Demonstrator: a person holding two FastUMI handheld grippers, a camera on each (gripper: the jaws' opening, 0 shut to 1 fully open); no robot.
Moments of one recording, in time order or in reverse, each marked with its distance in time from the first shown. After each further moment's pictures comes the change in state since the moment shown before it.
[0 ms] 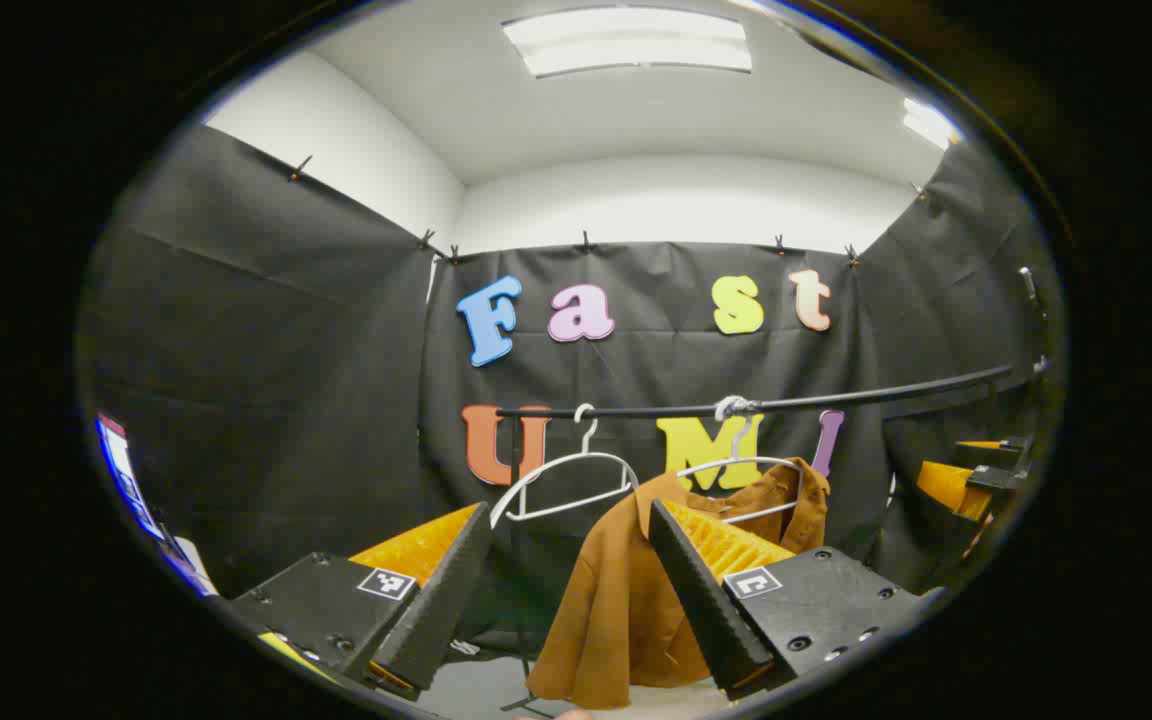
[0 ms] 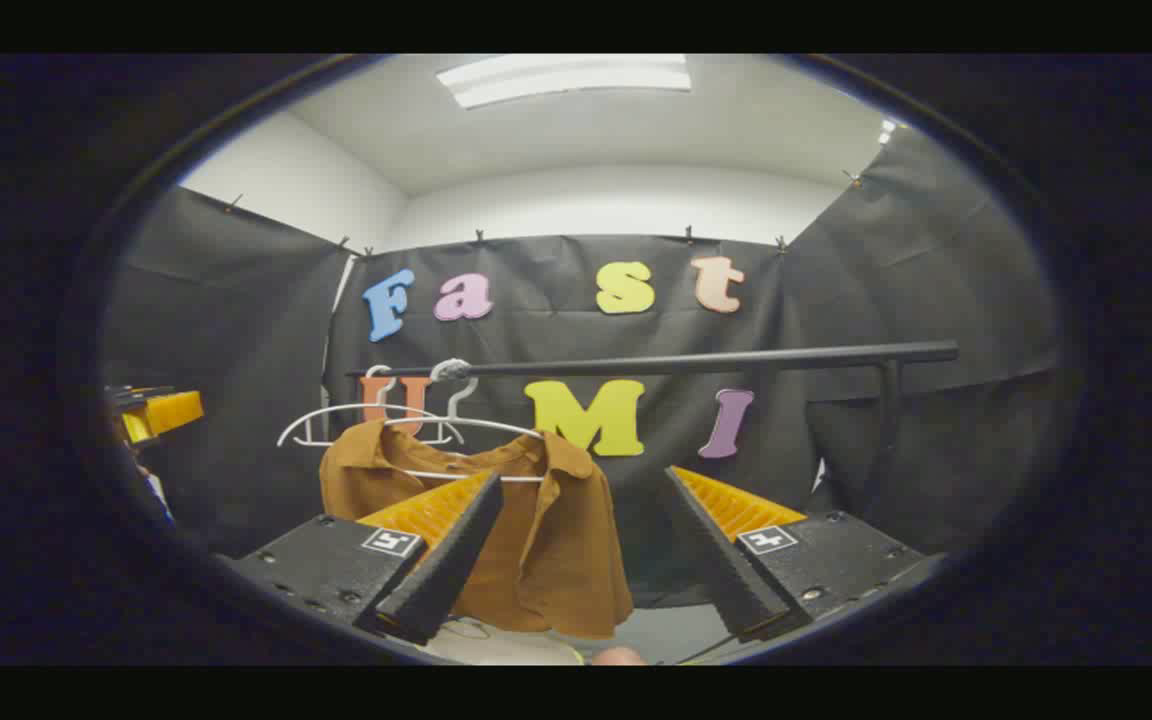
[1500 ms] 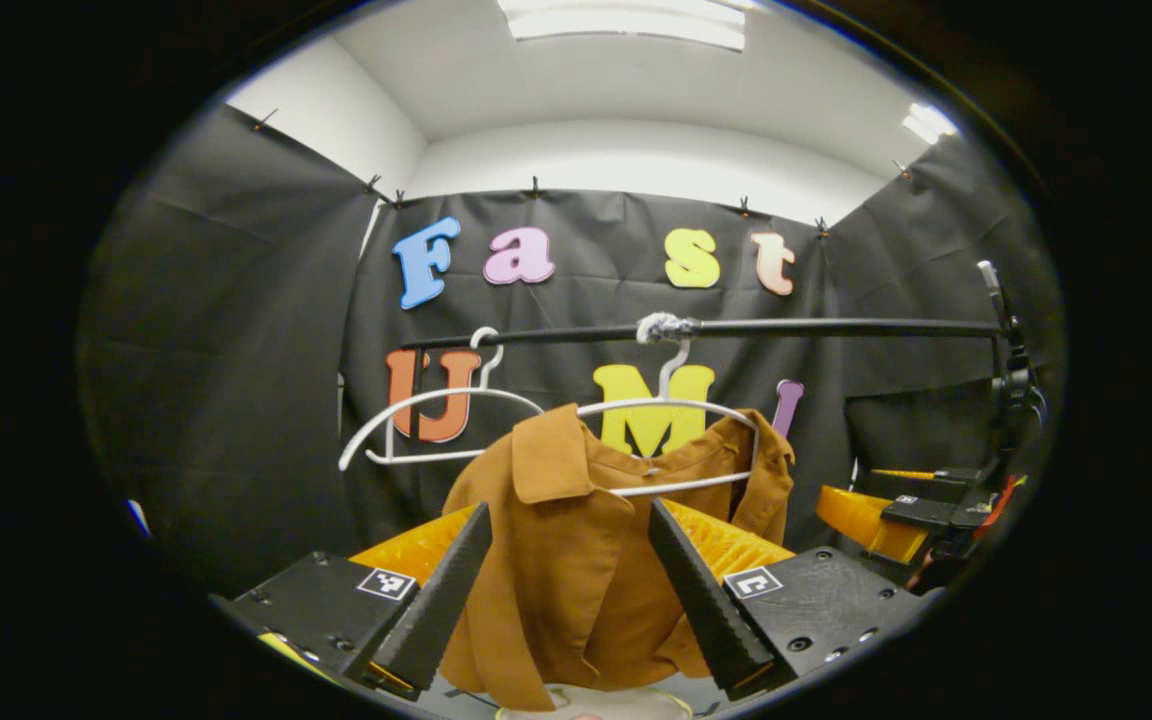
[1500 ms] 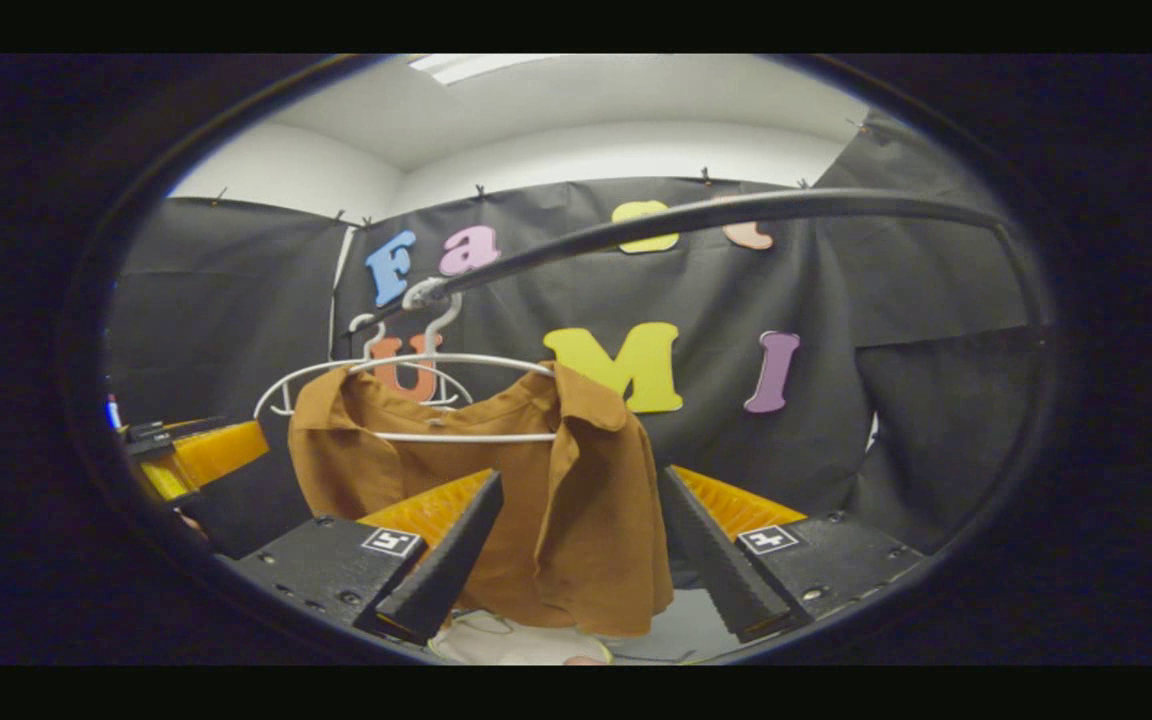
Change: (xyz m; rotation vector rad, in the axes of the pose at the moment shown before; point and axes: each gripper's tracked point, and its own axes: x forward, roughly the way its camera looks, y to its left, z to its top) left arm 0.077 -0.102 -0.102 -0.074 0.137 -0.134; right arm 0.101 0.013 -0.096 0.040 0.172 0.077
